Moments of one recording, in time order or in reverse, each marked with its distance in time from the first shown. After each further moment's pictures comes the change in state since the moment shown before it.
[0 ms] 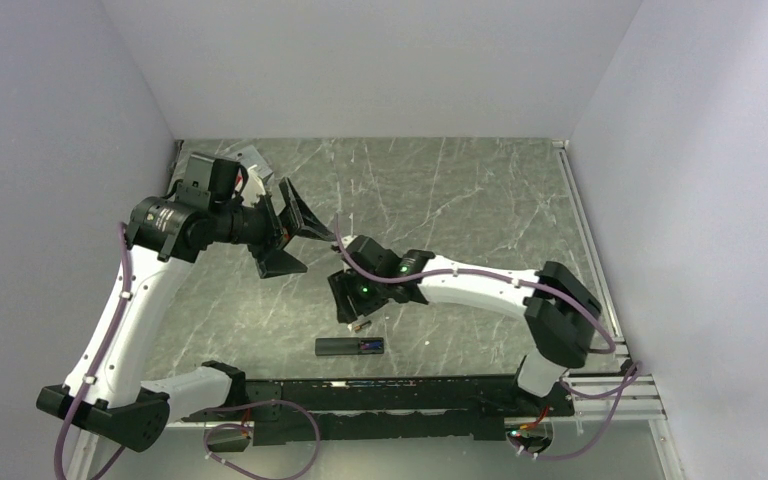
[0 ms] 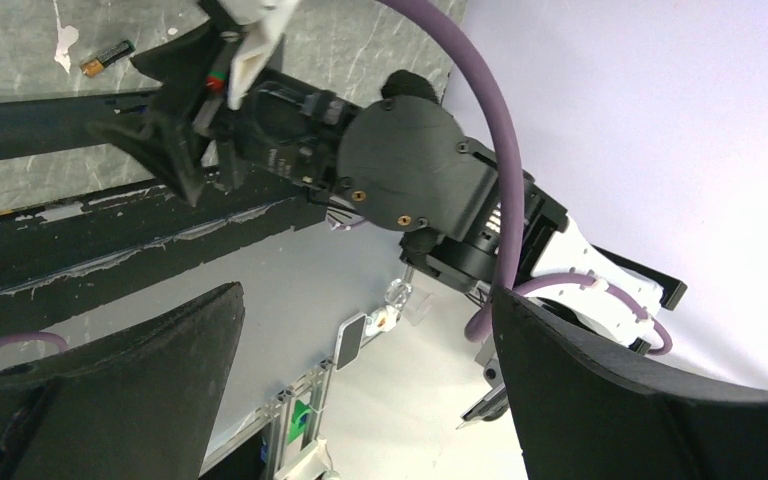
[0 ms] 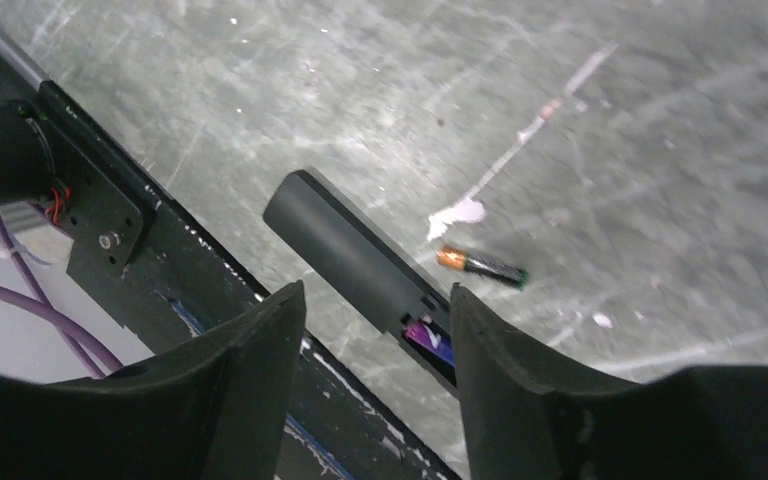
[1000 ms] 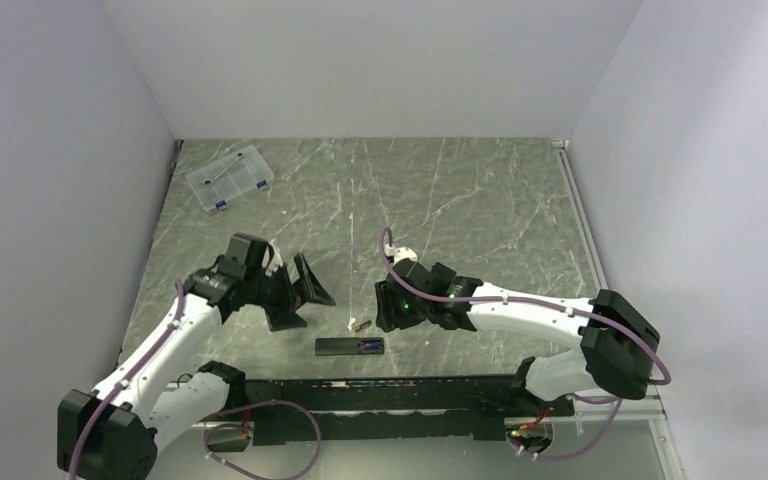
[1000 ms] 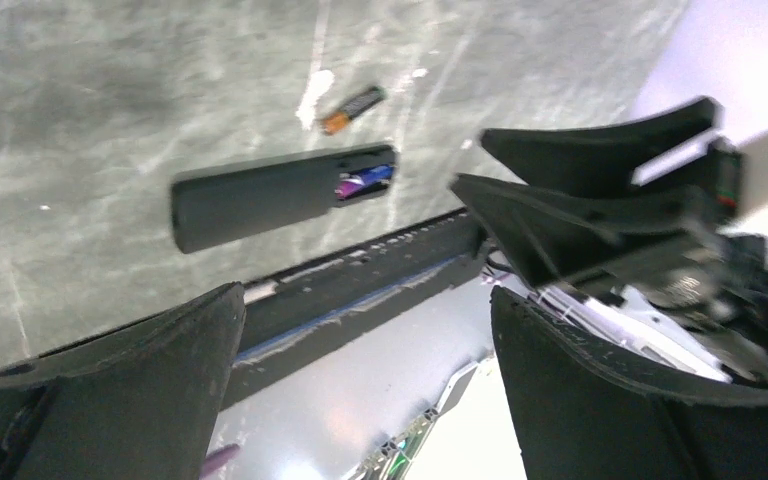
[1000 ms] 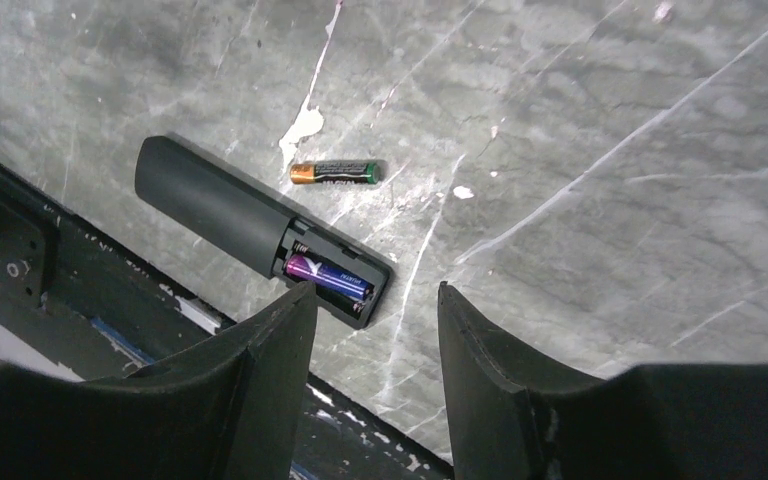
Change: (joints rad) left arm 0.000 -0.215 -0.905 0.529 -0.098 0.086; right arm -0.022 -0.290 -0.372 0.114 0.171 0.159
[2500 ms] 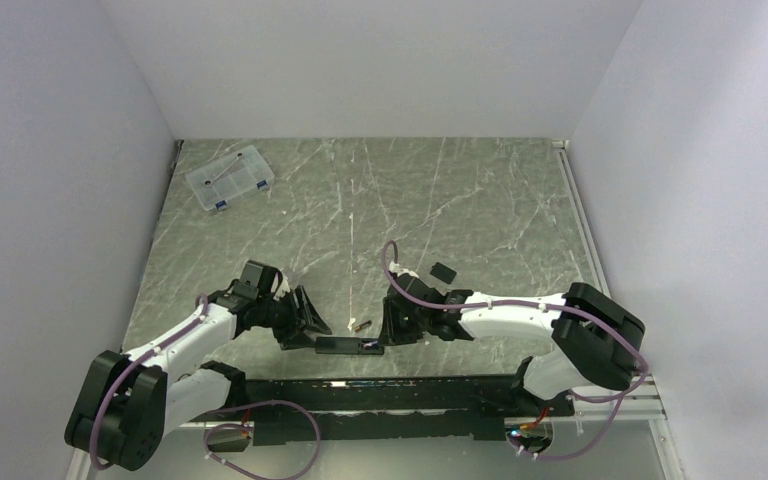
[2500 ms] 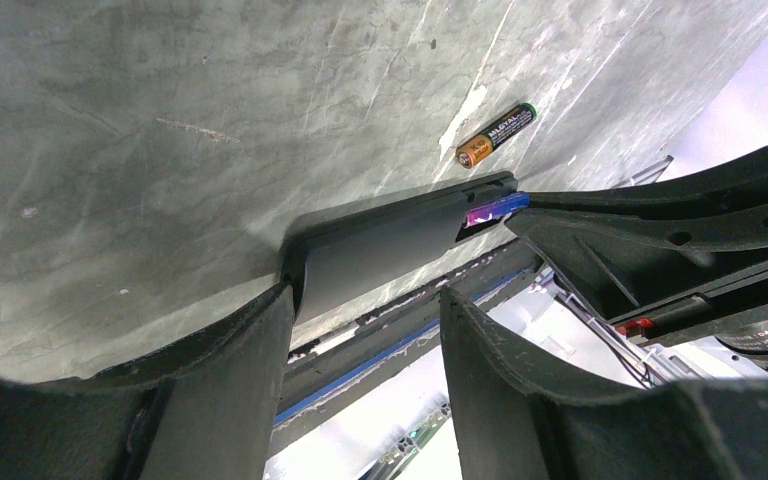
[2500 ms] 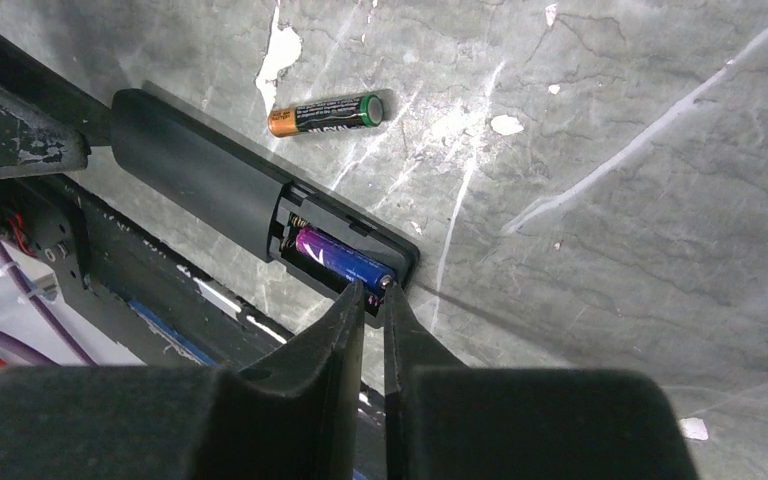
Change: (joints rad) left arm 0.000 0.130 -0.244 0.283 0.043 -0.002; right arm 0.006 0.083 -0.134 0.183 -0.141 0.201
